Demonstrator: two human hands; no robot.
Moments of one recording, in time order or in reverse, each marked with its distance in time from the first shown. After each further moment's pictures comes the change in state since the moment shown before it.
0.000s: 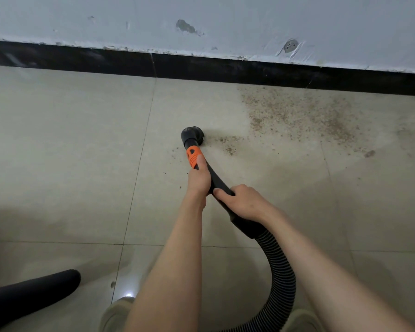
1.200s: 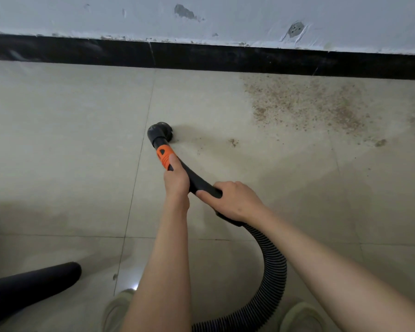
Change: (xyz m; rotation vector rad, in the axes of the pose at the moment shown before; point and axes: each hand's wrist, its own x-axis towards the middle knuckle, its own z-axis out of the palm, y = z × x) left_hand -0.011 -0.007 -0.037 -0.114 0.232 0.018; right_hand 0.000 -0.007 0.026 -0.247 0.079 -0.210
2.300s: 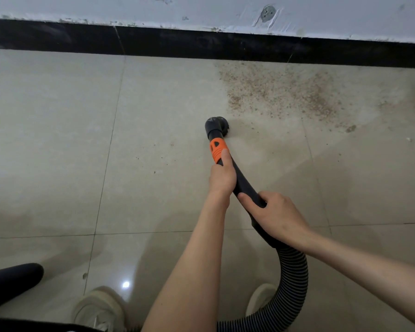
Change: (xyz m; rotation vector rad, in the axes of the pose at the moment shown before) left_hand -0.064 -0.043 0.112 0.256 -0.339 -0.010; right_hand -0.091 0.089 -0.025 0.218 0.227 0.319
